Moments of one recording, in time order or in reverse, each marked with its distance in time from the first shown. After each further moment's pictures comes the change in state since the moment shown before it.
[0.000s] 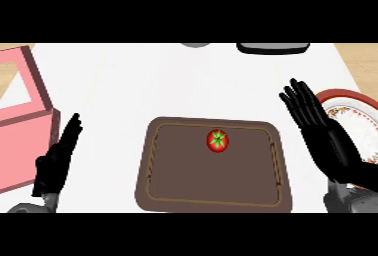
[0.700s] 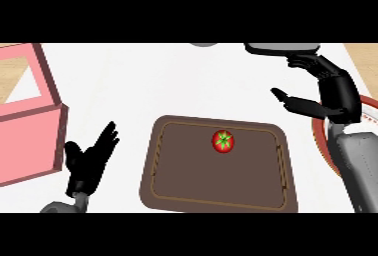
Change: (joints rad) left arm -0.014 -0.154 -0.043 -0.001 0.127 -0.096 0.204; right arm -0.342 -0.041 -0.138 0.443 0.245 -0.165 -0.140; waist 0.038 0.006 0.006
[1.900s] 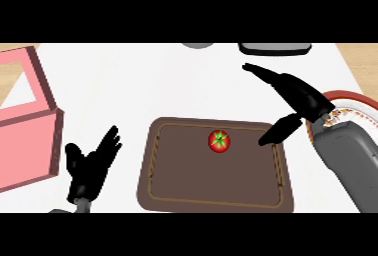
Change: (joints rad) left arm 0.054 -0.049 0.025 -0.085 -0.041 -0.001 0.090; right arm -0.106 -0.107 0.305 -0.101 0.342 0.333 0.387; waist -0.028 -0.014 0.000
